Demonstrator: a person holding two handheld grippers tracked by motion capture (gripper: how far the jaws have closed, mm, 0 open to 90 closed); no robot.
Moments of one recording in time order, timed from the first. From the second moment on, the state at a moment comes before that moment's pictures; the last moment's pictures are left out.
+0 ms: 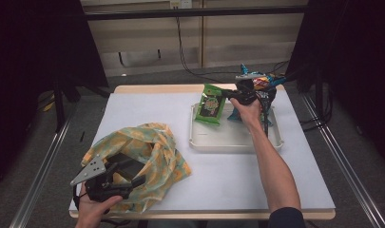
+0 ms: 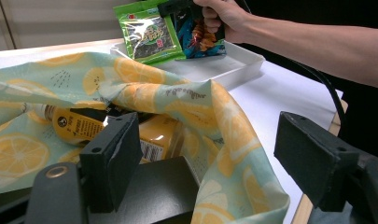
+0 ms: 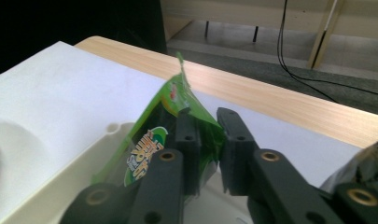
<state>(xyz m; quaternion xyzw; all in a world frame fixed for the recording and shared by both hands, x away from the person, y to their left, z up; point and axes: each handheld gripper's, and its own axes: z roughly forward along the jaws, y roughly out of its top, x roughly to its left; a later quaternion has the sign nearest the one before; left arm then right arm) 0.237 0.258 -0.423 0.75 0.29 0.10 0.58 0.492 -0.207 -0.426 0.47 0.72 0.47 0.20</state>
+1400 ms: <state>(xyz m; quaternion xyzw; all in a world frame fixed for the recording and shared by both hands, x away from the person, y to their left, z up) 0.234 0.257 -0.422 0.76 0.29 0.10 0.58 0.456 -0.190 -0.414 0.43 0.74 0.50 0.17</state>
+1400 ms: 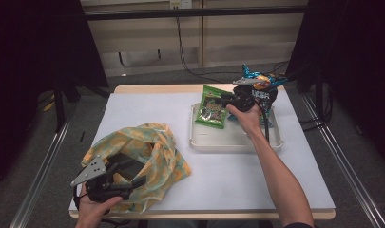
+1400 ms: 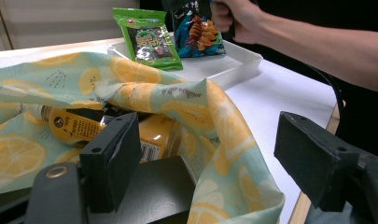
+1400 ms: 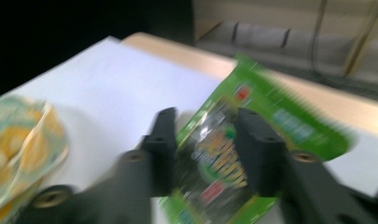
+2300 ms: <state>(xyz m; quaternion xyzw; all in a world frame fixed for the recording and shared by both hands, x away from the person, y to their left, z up) 0.234 0.258 -0.422 0.76 0.28 0.10 0.58 0.465 -0.156 -0.477 0.40 0.83 0.38 0.05</state>
